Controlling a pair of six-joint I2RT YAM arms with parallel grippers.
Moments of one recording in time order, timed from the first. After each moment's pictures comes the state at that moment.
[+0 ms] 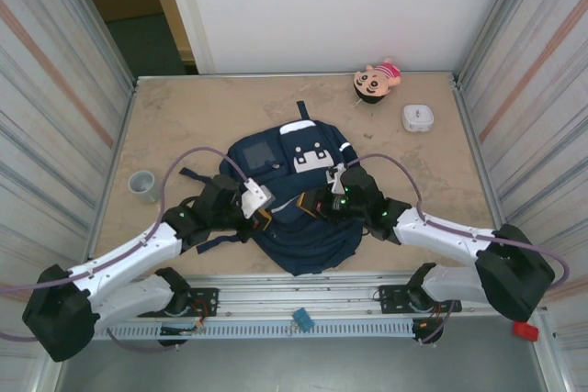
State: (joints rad) left arm -0.73 0.99 0.55 -0.32 0.31 0.10; right arm 0.78 1.22 0.55 0.18 -0.36 1.26
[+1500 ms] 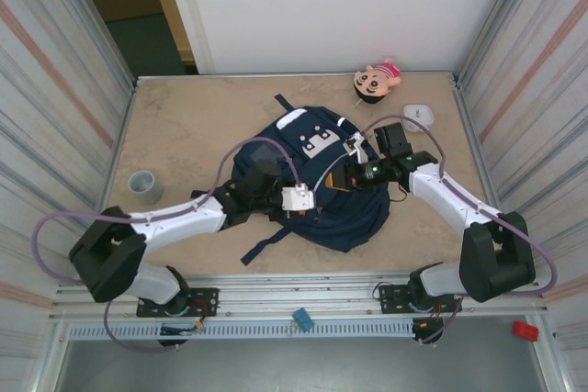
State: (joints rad) left arm -0.85 1.43 0.77 -0.03 0.20 0.75; right arm 0.34 1.36 0.91 -0.51 -0.89 0.44
